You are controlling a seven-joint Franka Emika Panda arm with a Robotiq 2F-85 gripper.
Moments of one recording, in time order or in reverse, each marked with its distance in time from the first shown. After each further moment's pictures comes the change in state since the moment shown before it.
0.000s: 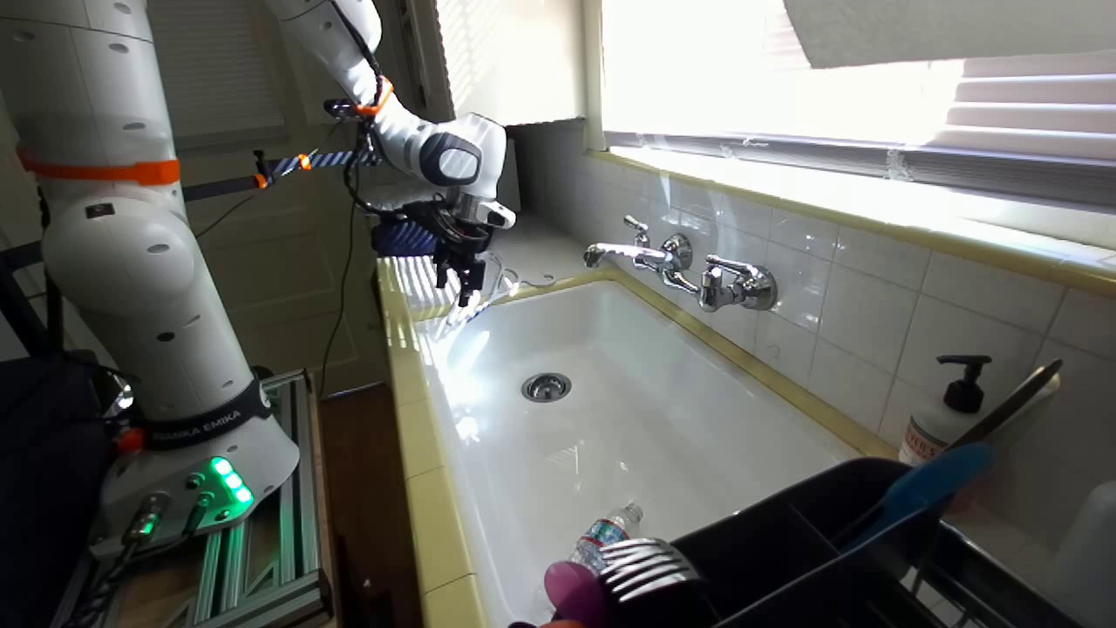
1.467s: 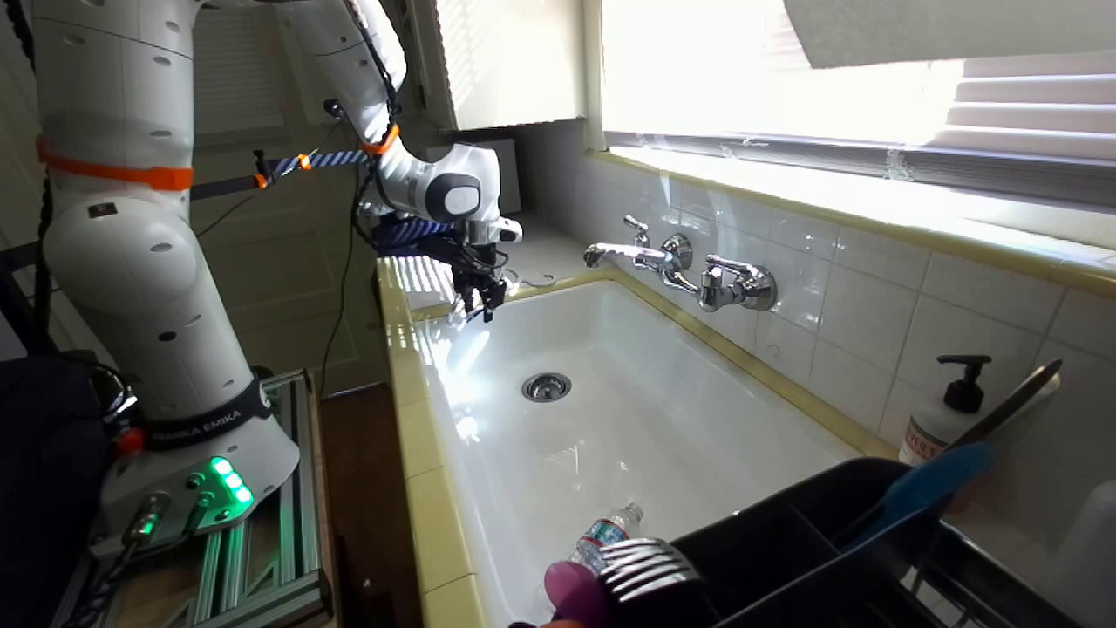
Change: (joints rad) arm 0.017 0.154 0.001 -0.011 -0.135 0.383 -0.120
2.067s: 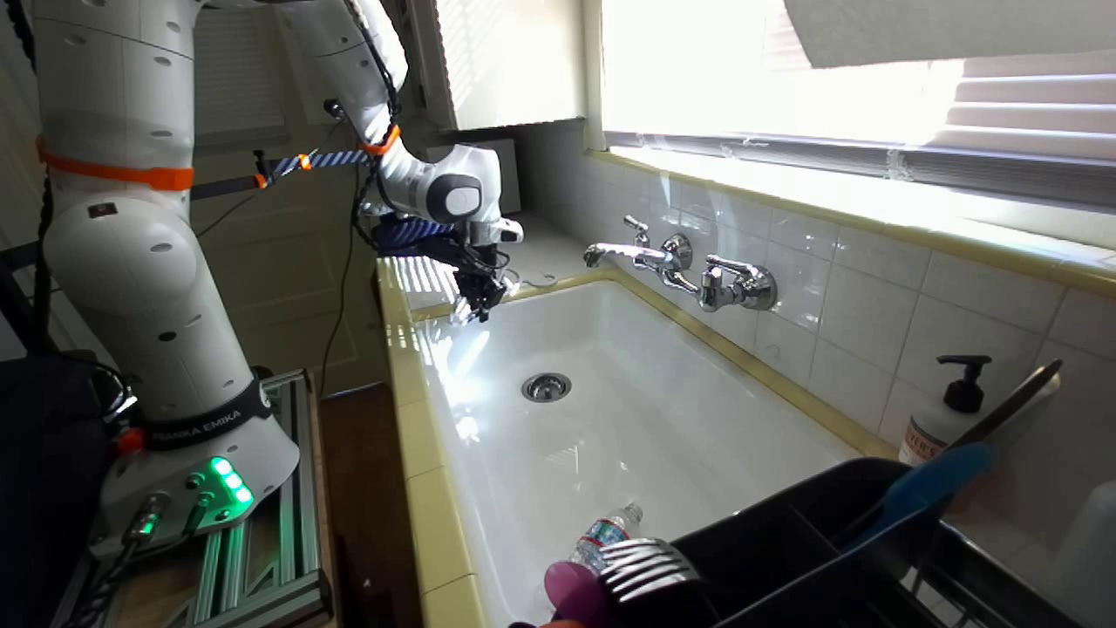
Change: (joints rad) arm 0.000 0.000 -0.005 0.001 -0.006 0.001 -0.006
